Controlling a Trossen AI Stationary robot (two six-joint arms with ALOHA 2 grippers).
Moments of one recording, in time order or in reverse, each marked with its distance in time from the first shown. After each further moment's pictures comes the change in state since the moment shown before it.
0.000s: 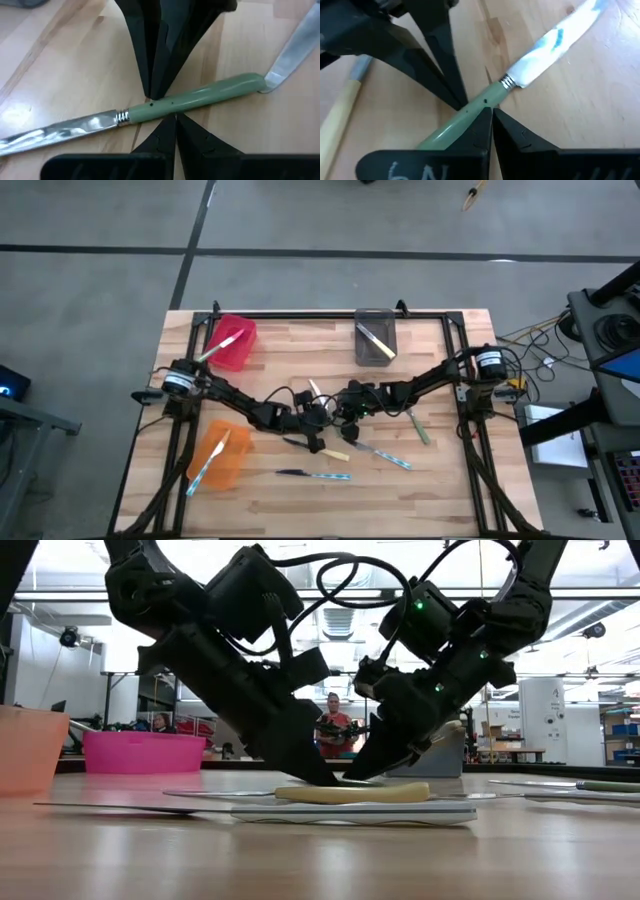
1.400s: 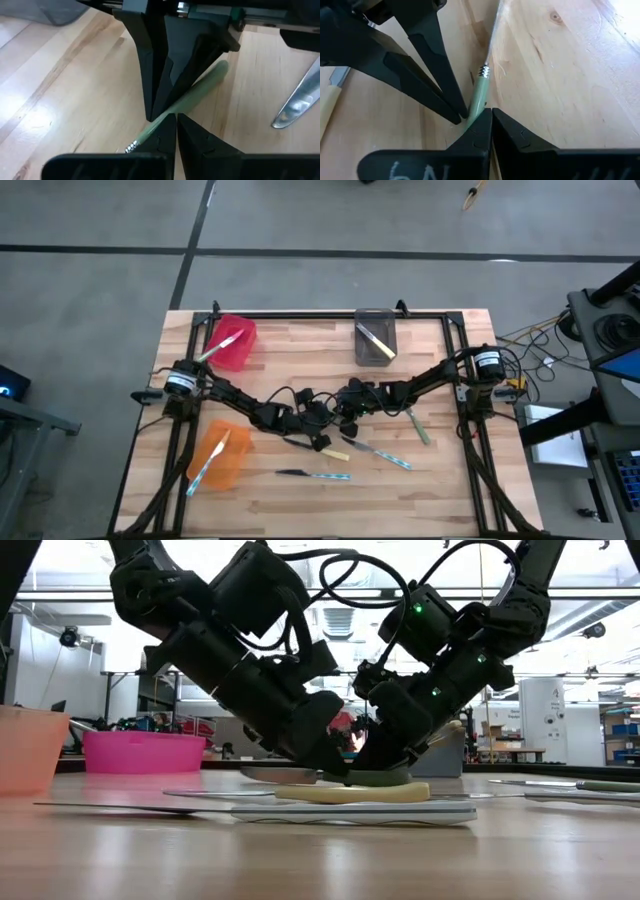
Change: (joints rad) left arm 0.003 -0.002 0.026 0.046 -0.098 -0.025; right arm -0.003 0.007 -0.002 0.018 0.038 -0.005
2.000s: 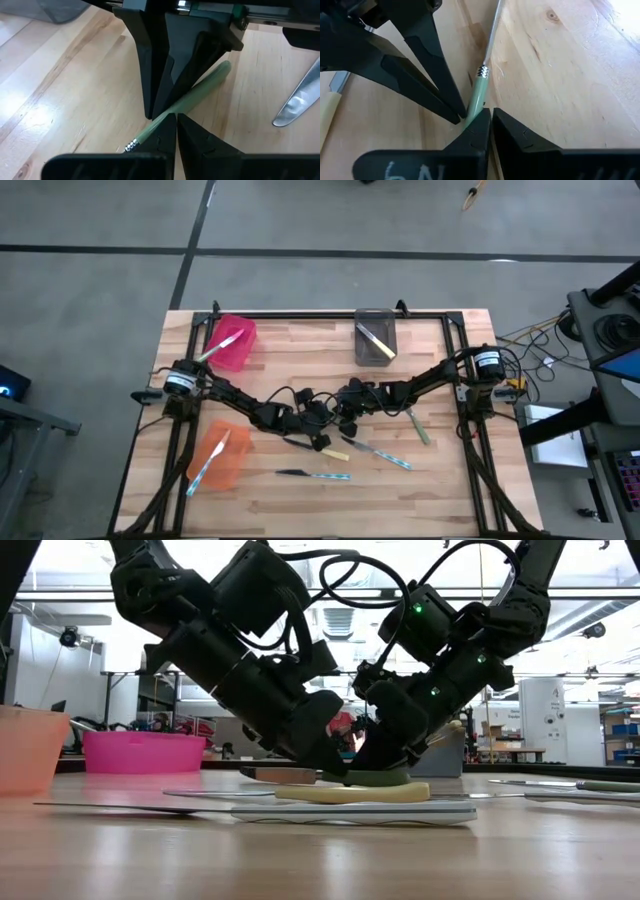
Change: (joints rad) left arm 0.000 -0.002 0.002 -0.022 0.002 -0.011; right arm -0.001 -0.002 0.000 0.000 0.006 0.035
